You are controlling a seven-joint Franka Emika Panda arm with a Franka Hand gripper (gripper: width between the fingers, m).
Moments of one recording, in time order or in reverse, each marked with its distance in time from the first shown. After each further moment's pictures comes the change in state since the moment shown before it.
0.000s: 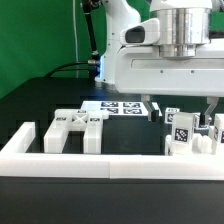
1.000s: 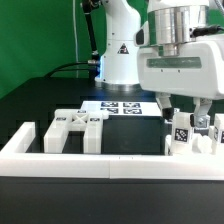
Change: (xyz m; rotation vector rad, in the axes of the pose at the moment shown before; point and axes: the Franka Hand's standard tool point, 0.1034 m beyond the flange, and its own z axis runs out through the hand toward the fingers) arm 0.001 -0.003 -0.002 0.072 -0.008 0.702
